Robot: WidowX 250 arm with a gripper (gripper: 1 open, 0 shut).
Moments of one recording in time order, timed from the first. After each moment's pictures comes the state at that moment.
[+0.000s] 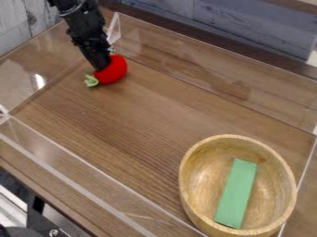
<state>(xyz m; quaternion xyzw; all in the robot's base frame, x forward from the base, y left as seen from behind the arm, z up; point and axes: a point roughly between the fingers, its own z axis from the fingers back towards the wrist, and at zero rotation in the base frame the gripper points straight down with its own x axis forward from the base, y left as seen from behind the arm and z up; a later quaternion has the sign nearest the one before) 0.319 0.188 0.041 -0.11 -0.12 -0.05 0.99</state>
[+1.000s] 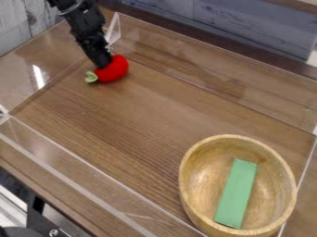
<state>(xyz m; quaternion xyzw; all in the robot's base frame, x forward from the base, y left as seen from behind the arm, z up) 0.336 0.173 0.035 -0.15 -0.12 -0.11 0.98</state>
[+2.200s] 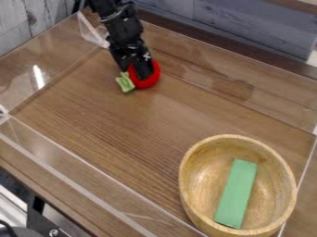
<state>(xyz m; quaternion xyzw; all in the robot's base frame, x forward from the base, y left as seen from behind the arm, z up) 0.362 0.113 0.027 -0.15 -0.10 -0.14 0.97</state>
